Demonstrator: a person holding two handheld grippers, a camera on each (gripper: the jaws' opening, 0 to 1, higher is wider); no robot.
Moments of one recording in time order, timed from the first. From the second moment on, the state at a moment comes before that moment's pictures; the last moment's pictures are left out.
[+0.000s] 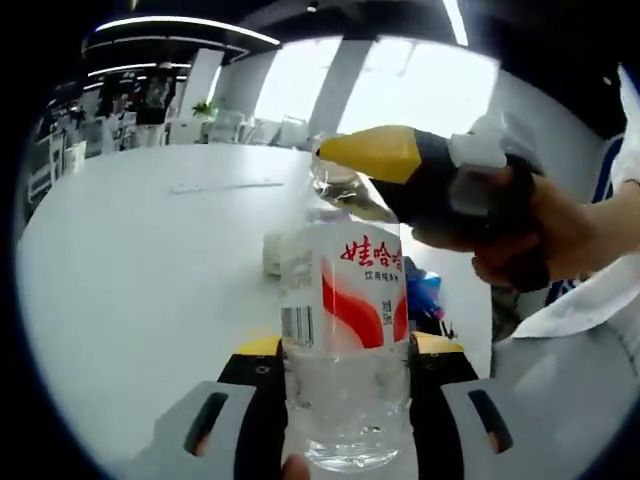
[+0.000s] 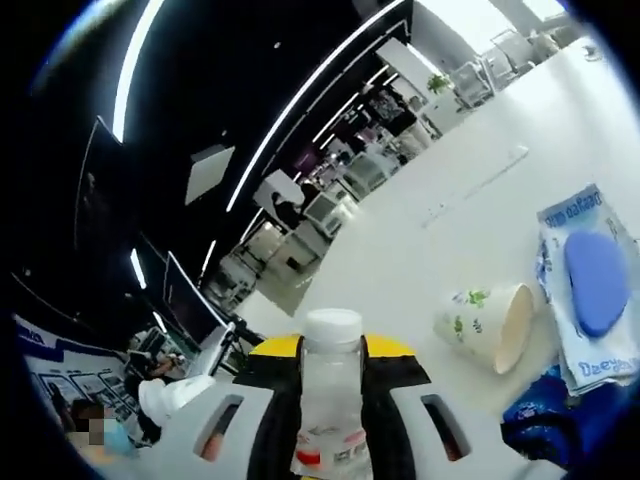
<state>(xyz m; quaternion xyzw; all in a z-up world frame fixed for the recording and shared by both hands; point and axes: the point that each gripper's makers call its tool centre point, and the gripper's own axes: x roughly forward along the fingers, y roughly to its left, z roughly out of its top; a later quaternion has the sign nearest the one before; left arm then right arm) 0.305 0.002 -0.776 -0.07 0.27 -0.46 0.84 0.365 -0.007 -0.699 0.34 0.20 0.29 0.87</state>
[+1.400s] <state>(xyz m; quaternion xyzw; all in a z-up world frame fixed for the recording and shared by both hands) 0.315 -0.001 -0.696 0.00 0.17 -0.48 0.86 0.327 0.043 -0.579 0.11 0.08 0.63 0.76</state>
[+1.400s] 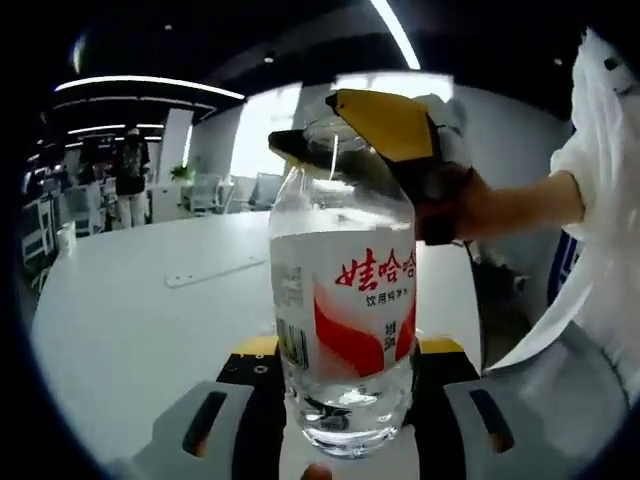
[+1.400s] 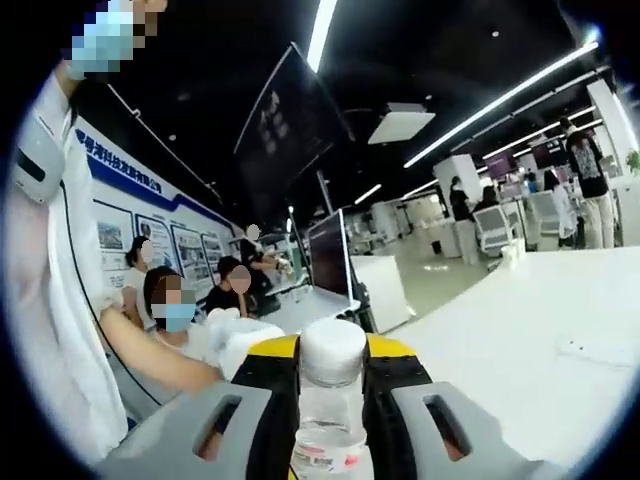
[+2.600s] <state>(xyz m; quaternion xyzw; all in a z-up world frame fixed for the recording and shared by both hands) 0.278 0.070 -0.725 -0.06 0.22 -0.31 0.92 0.402 0.067 -0.625 0.04 0.06 0.65 0.76</state>
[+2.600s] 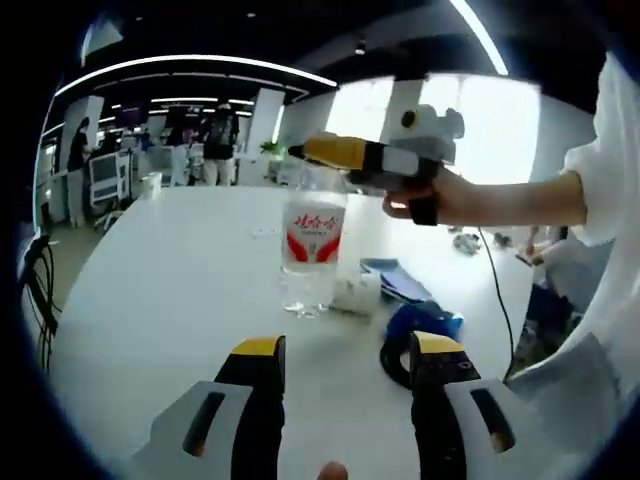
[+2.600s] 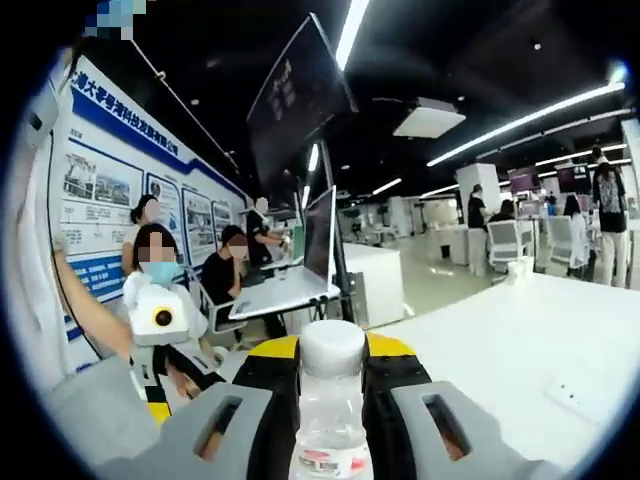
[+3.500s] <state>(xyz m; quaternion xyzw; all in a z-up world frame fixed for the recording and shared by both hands) 0.257 0.084 -0.726 -0.06 0.23 -0.27 0.93 0.447 0.092 -0.674 -0.02 0.04 0.69 0.72</state>
